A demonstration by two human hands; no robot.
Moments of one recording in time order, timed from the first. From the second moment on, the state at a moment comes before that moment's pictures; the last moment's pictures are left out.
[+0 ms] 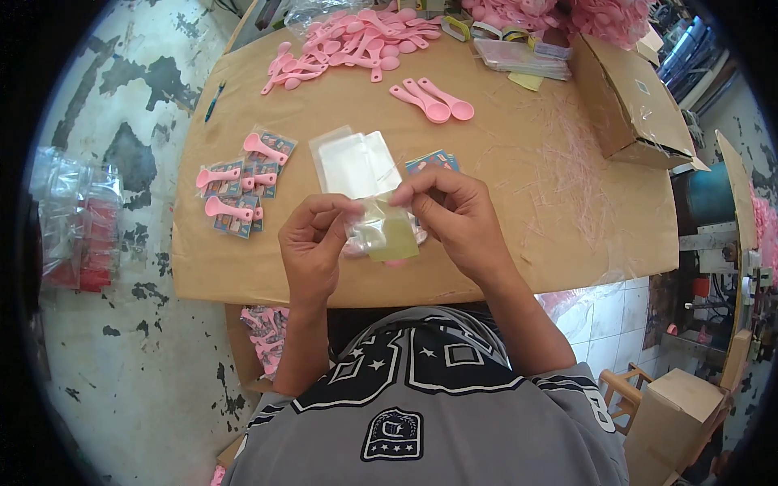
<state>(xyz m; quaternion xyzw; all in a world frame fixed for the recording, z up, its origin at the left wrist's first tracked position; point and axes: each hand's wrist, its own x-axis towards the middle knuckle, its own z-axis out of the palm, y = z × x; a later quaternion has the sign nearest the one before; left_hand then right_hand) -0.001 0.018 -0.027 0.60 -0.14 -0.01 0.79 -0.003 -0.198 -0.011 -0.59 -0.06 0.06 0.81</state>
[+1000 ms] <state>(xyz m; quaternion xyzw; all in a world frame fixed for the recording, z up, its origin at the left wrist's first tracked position) 0.052 0.155 0.001 0.88 -0.21 0.33 0.28 -0.004 -0.243 -0.002 -0.78 -0.03 -0.18 0.60</state>
